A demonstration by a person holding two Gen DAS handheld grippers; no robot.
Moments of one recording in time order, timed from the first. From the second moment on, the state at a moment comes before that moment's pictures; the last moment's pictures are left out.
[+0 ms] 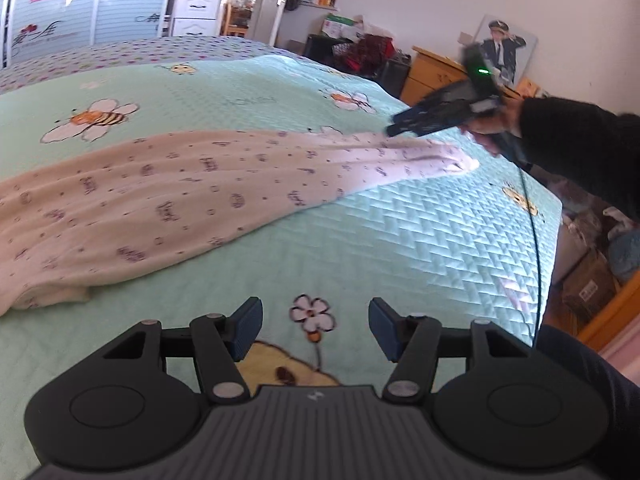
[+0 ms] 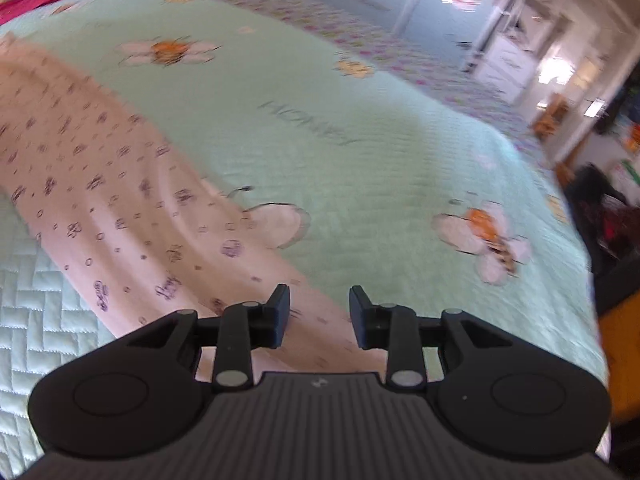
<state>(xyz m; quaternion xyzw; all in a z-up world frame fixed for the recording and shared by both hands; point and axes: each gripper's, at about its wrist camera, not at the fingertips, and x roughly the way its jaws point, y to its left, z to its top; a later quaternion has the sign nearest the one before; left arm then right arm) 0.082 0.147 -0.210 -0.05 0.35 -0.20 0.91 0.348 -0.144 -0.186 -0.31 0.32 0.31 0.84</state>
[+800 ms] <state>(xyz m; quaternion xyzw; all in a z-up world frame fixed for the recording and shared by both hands) 0.085 0.146 -0.221 -0.04 0.37 -0.19 0.91 0.377 -0.087 -0.183 -0.33 0.34 0.37 0.80</state>
